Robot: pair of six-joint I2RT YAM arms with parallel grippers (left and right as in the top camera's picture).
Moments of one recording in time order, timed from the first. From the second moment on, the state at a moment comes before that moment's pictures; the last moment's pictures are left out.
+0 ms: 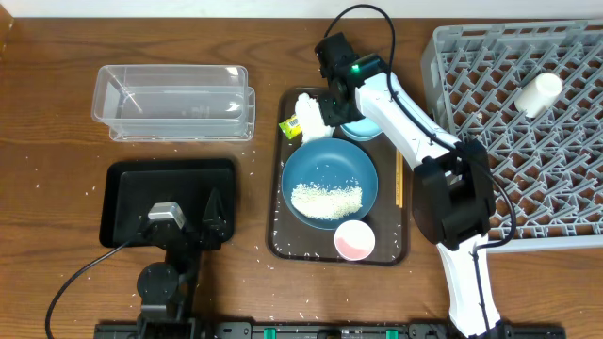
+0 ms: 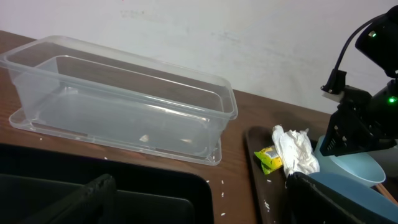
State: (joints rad) left arm -0.04 0.01 0.02 -0.11 0.02 -0.29; right arm 0.48 2.31 1.99 -0.97 0.07 0.22
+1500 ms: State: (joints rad) left arm -0.04 0.01 0.02 -0.11 0.02 -0.29; right arm 0.44 2.20 1.98 -1.01 0.07 0.22
